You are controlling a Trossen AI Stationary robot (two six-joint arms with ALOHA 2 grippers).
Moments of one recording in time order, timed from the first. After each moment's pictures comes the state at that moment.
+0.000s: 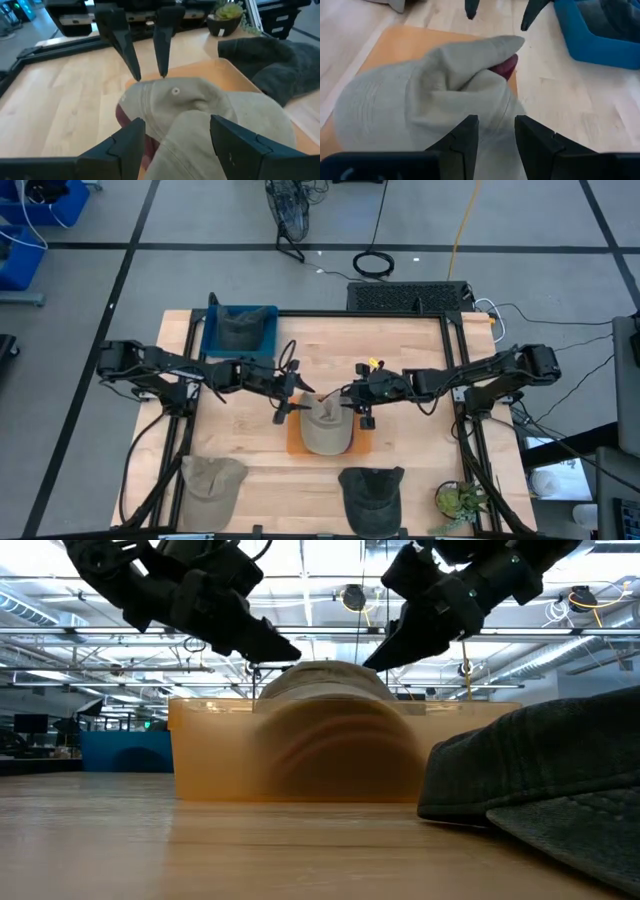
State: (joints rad) left arm 0.08 1.44 0.64 0.43 0.26 0.23; right arm 0.03 1.43 0.77 0.09 0.04 -0.12
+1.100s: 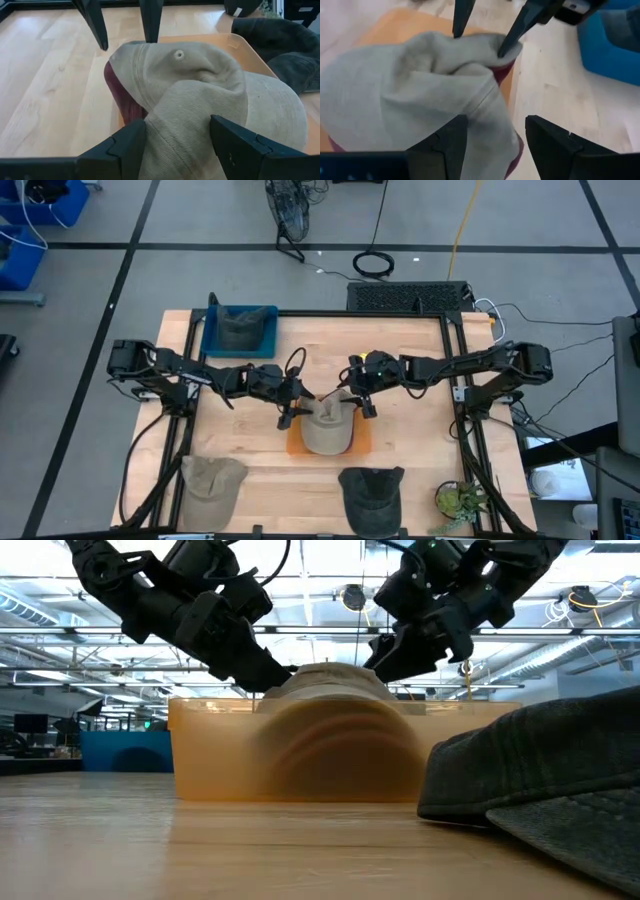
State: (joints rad) left arm 0.04 1.53 0.64 0.42 0.17 0.06; right arm -0.12 1.49 0.77 0.13 -0.22 -0.33
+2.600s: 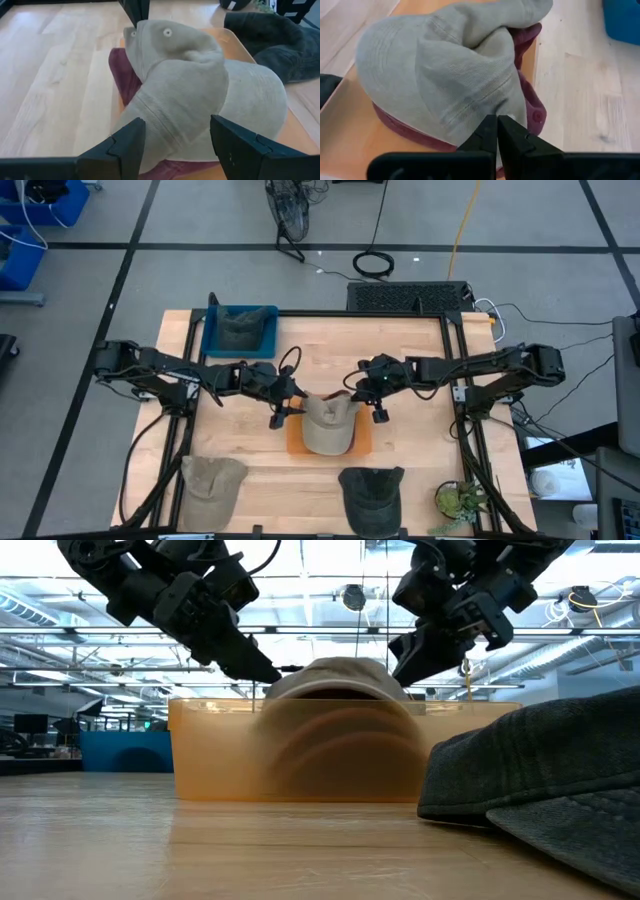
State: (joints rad) left arm 0.04 1.40 0.64 0.25 0.17 0.07; right arm -0.09 1.38 0.77 -0.10 -0.21 -0.27
